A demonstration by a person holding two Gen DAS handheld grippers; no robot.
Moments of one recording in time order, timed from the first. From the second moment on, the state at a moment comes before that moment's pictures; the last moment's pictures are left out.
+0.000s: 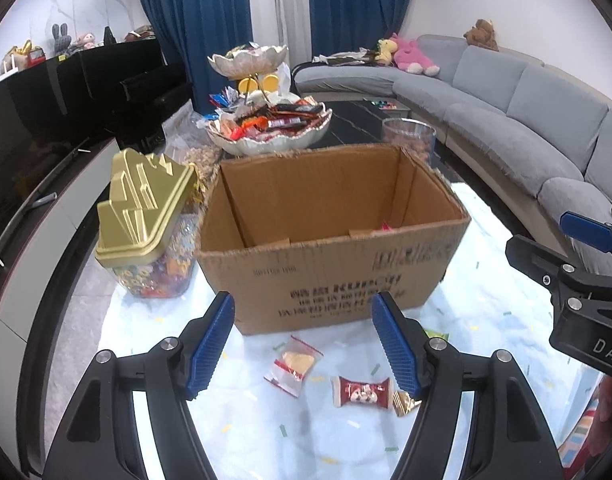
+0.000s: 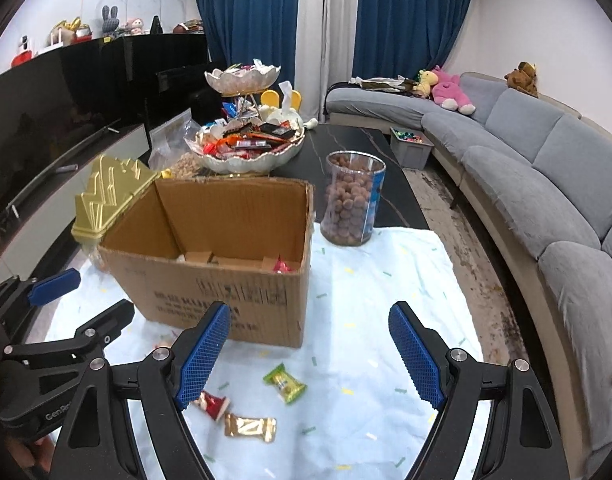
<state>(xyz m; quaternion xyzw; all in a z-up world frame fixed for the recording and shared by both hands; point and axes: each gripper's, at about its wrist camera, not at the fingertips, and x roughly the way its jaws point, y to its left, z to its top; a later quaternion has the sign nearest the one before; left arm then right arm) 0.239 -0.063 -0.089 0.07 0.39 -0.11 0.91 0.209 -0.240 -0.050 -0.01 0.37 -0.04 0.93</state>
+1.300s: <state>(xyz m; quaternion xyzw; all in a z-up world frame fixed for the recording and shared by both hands) 0.209 -0.098 -0.197 0.10 0.42 -0.15 0.89 0.210 -0.243 -0.144 -0.10 0.42 0.06 0.90</state>
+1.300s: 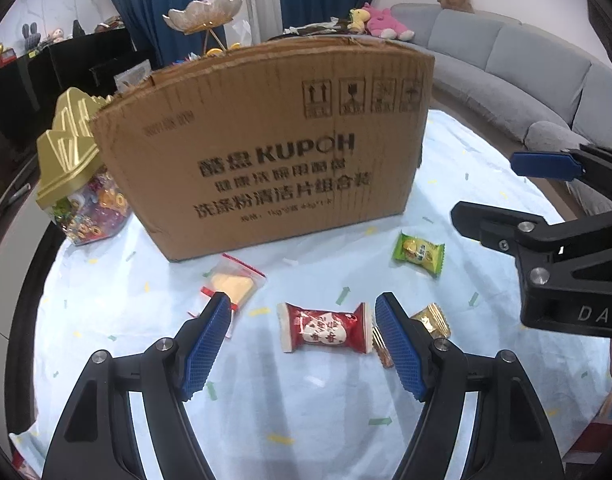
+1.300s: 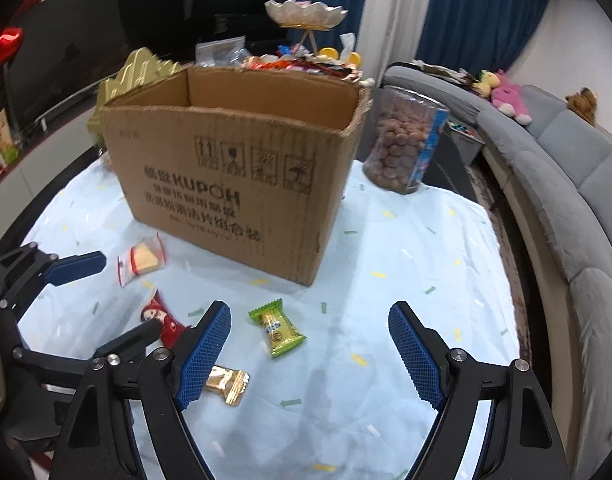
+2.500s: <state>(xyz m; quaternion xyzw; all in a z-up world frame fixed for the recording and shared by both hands) 0.223 -0.097 -0.244 0.08 0.45 -0.18 0.87 0.241 -0.238 -0.210 -0.08 0.45 0.12 0.88</state>
